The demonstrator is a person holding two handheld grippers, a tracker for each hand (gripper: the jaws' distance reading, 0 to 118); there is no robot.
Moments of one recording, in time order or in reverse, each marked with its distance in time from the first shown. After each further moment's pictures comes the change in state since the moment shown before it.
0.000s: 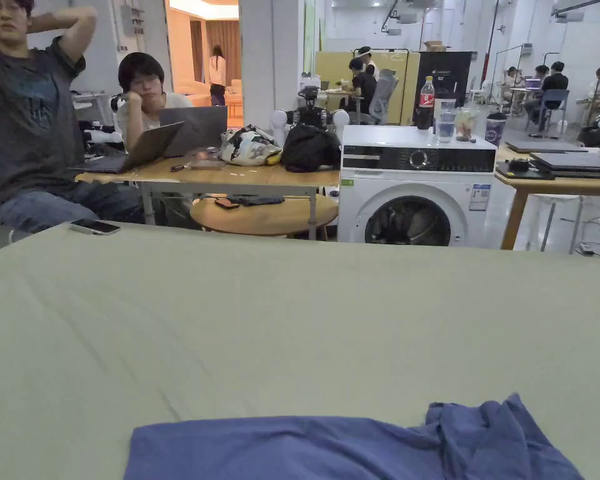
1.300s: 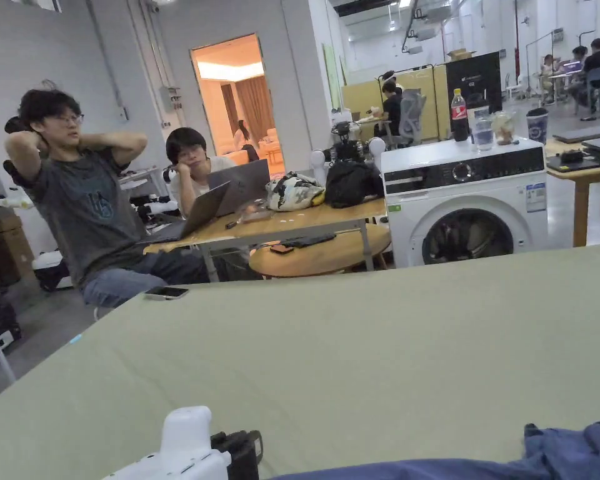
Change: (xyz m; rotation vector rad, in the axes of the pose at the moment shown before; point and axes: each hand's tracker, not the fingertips) left arm 0.054 0.126 0.006 0.109 0.019 -0.134; right arm -0.087 0.078 -0.001 0.228 0.174 0.371
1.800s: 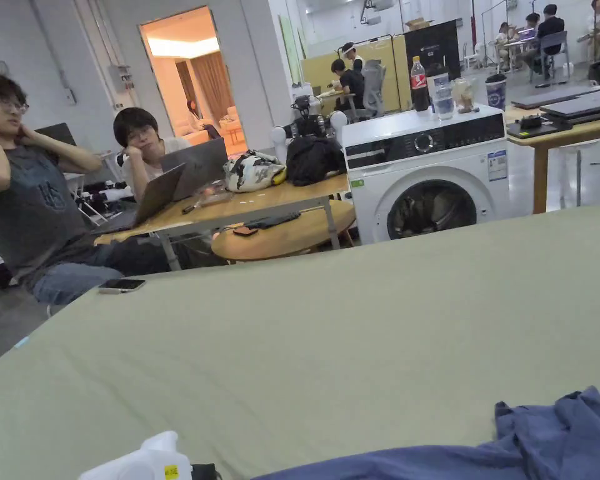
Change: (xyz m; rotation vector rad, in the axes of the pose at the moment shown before) left arm -0.101 -0.017 -0.190 -0.391 0.155 0.192; right arm 0.054 -0.012 0.013 -0.083 -0.091 -0.046
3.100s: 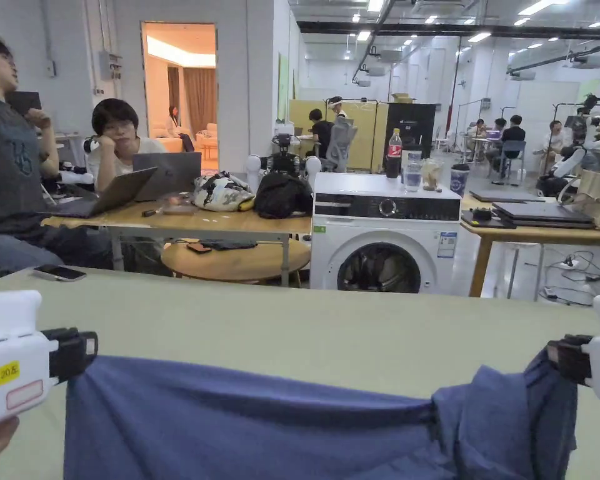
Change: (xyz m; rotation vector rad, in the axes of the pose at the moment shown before) left arm 0.056 0.043 0.258 0.610 -0.169 -0.190; right arm 0.018 0.213 -0.041 0.074 -0.004 0.104
